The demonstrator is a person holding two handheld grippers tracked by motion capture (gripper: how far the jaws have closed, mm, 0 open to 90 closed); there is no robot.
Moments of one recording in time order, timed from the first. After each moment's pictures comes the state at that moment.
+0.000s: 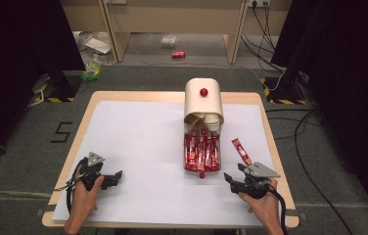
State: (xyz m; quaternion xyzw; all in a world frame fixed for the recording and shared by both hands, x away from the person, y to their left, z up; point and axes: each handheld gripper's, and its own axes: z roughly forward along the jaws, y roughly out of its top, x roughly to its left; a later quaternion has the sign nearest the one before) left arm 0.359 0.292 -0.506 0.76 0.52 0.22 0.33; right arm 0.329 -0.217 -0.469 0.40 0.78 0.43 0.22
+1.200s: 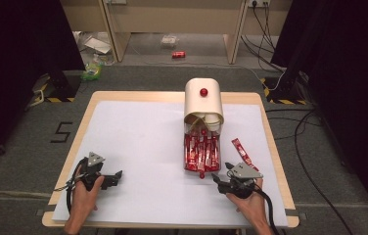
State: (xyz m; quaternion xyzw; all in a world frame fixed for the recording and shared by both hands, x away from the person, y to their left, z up) left arm 0.359 0.292 -0.506 0.76 0.52 0.22 0.33; right arm 0.336 -0.183 -0.483 0.36 0.80 0.43 0.24
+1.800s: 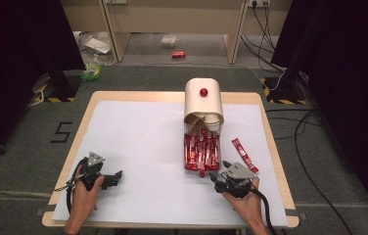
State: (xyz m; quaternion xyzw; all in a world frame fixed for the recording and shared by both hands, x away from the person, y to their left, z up) left arm 0.359 0.292 -0.506 0.76 0.52 0.22 0.33; right arm 0.338 -0.174 -0.484 0.34 0.80 0.42 0.27
